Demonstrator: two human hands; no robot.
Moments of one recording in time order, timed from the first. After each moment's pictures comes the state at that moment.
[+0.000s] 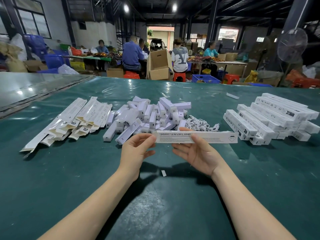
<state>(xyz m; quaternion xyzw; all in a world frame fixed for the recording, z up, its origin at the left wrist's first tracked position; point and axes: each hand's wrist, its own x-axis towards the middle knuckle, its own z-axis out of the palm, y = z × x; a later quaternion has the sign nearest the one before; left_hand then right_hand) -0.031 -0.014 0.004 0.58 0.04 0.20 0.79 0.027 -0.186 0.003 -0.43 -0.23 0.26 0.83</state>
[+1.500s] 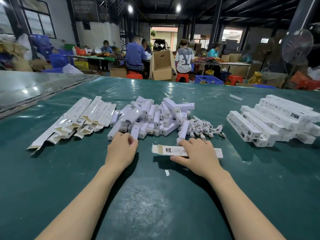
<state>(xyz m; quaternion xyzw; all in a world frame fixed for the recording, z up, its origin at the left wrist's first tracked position) -0.018 0.043 -0.007 0.91 0.16 0.24 0.30 0.020 -0.178 -0.001 -0.96 -0.24 -0.14 0.03</state>
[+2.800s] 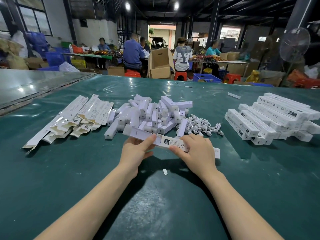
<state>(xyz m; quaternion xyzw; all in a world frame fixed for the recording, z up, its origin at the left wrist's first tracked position) -0.027 -0.007 0.002 0.59 0.10 0.17 0.78 0.015 -0.174 -0.002 -0.93 -0.22 -0.25 0.17</state>
